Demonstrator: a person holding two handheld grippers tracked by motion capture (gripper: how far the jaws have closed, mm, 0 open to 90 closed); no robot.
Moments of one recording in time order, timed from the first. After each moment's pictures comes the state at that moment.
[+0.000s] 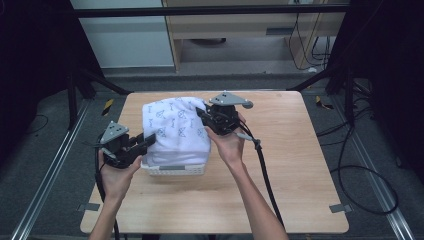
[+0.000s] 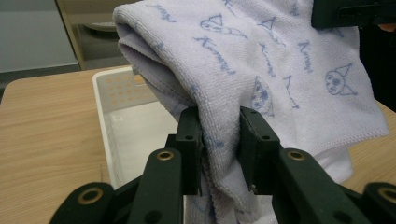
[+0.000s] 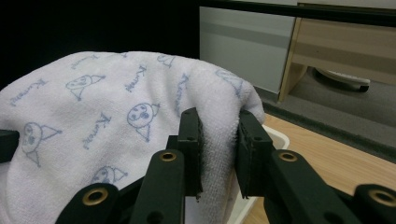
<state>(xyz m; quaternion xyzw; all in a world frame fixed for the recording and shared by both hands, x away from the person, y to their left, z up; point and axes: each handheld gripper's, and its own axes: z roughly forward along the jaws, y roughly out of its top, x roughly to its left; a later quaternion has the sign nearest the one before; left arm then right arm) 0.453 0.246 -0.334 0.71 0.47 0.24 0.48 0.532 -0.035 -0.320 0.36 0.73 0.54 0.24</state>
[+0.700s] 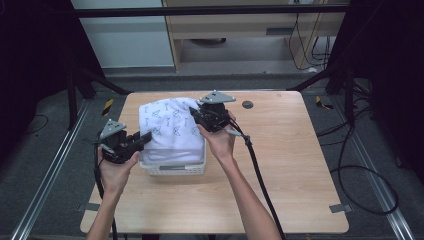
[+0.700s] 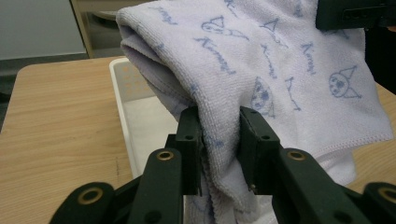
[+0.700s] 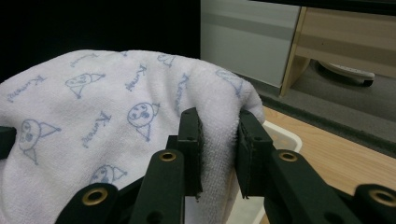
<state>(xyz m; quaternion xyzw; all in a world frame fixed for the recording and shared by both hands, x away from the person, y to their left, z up) 0.475 0.260 -0.351 0.70 0.49 0.24 0.46 0.556 -0.013 -0.338 0.37 0.74 0.52 0.23</state>
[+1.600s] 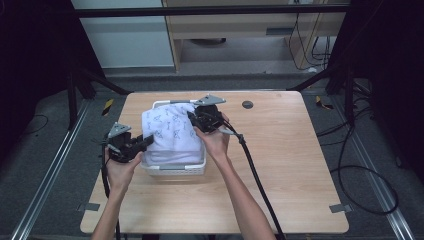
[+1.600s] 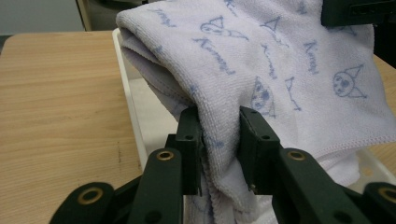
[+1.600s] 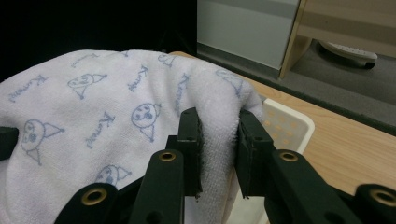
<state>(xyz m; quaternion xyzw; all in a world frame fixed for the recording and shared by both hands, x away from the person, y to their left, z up) 0.499 0.268 -0.391 0.70 0.51 0.22 0.45 0.579 0.003 -0.370 0.38 0.76 0.49 0.22</state>
